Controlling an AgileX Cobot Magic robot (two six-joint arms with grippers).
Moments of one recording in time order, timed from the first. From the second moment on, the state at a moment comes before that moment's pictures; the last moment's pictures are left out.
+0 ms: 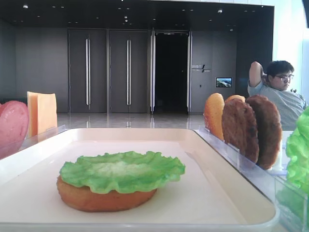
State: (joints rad) left arm 0.10 -0.02 -0.48 -0.13 1.11 0.16; right arm 0.20 1.53 -1.39 -0.12 1.22 0.22
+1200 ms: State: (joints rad) left arm 0.10 -0.02 -0.48 -0.13 1.11 0.16; right arm 0.03 1.21 -1.39 -0.16 1.22 0.22
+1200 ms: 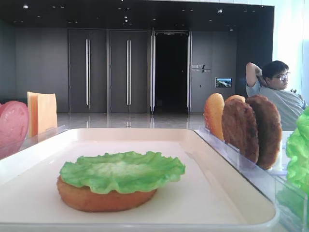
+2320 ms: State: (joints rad) left arm 0.10 -0.02 -0.48 -0.13 1.11 0.16; right arm 0.04 0.34 -1.27 -0.10 1.22 0.05
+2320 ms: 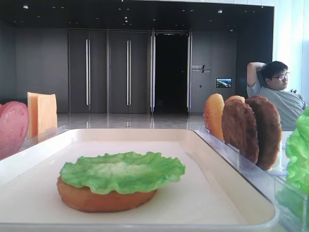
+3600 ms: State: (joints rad) left arm 0.10 -0.02 -0.48 -0.13 1.11 0.16; right arm -0.05 -0.01 -0.51 0.02 1.14 0.00
